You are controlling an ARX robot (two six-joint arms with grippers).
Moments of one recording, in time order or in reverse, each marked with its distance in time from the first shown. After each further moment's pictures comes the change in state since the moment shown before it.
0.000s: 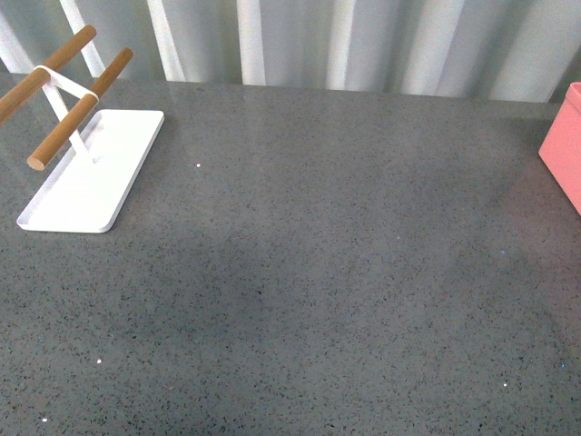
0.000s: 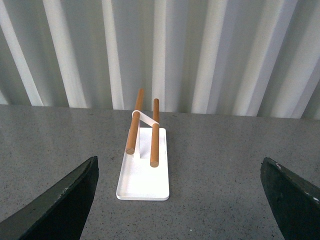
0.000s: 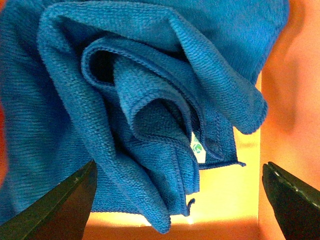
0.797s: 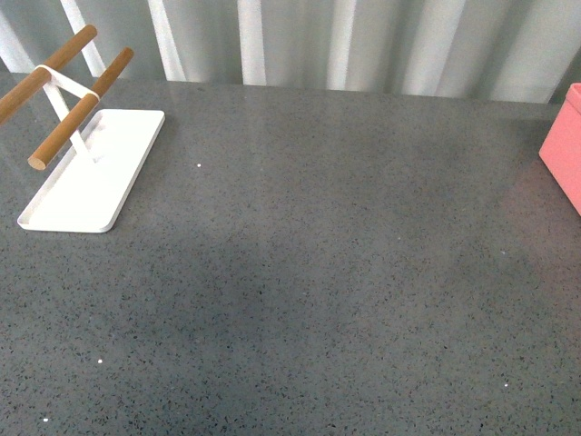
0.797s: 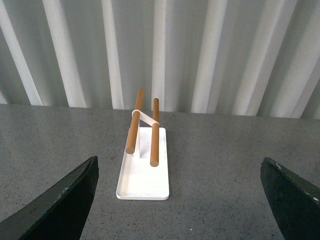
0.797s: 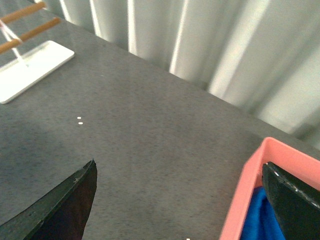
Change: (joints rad) left arm 0.000 0.000 0.000 0.000 0.000 0.000; right arm 0.330 -0.888 -0.450 0.055 -0.411 0.110
